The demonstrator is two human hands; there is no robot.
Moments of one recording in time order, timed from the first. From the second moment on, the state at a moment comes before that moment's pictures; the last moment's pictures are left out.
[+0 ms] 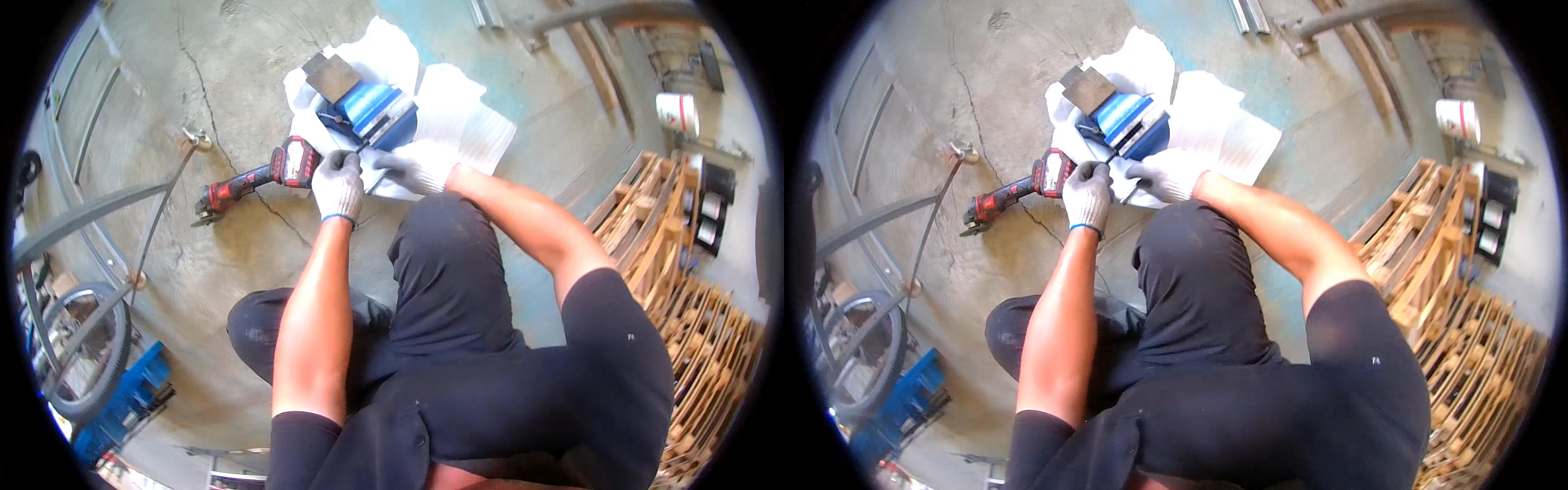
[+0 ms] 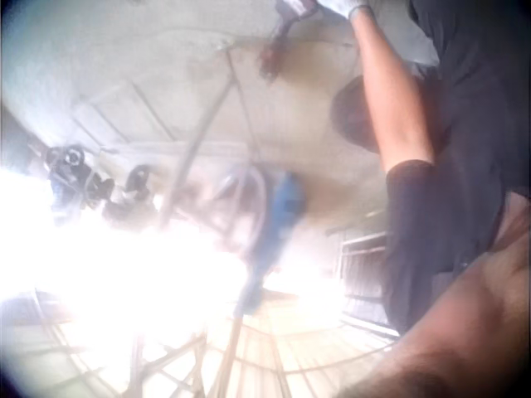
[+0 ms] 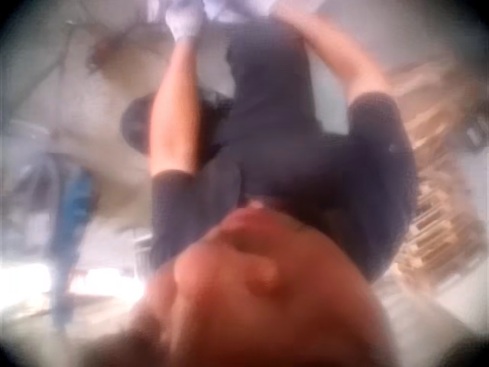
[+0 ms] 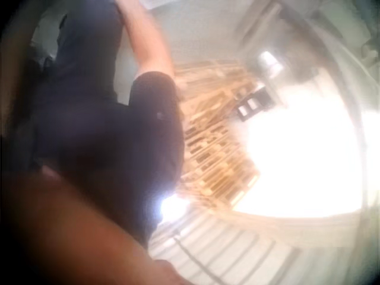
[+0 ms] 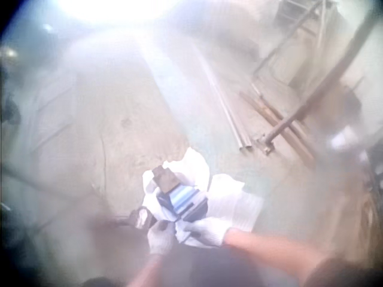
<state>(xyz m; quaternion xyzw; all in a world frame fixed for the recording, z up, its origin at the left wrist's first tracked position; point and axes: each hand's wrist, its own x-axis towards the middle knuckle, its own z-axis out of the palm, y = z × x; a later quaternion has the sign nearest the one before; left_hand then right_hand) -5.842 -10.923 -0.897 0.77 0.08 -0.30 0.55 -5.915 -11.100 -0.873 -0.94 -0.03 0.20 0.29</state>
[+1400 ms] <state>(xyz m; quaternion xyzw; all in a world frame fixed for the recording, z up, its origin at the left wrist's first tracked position) -5.833 -10.930 -0.910 0.81 0.11 -0.27 0.50 -5.942 -11.049 -0.941 -0.82 0.27 0.20 0.47</state>
